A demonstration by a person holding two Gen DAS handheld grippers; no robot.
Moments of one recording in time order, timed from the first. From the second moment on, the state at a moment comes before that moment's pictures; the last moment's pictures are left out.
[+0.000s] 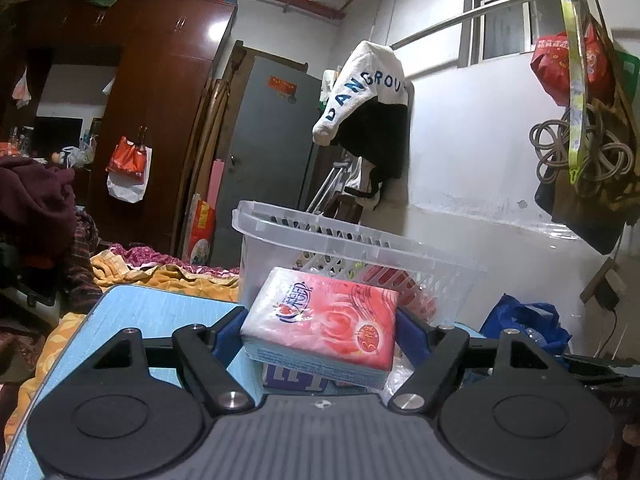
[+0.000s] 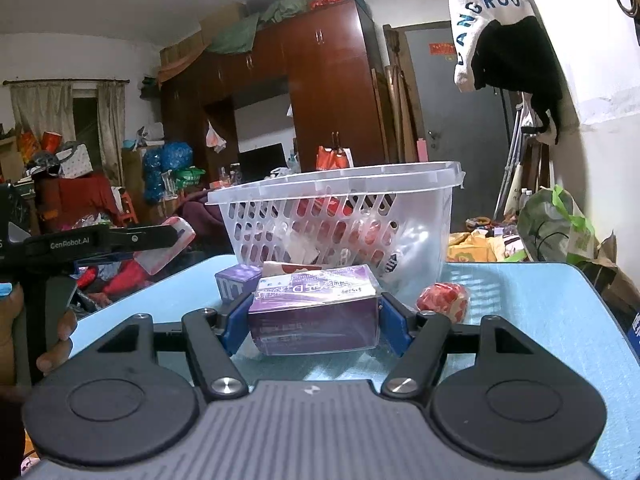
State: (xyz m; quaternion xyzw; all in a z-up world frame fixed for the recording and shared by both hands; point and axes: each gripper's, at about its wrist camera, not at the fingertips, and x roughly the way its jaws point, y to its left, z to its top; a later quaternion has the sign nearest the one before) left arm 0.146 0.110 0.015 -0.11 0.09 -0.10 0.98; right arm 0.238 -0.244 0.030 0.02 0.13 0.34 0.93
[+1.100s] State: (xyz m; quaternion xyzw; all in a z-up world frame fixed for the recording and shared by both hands) left arm 0.278 0.087 0.106 -0.14 0.18 -0.06 0.97; right arm 0.373 -0.193 0.146 -0.01 0.18 0.30 0.94
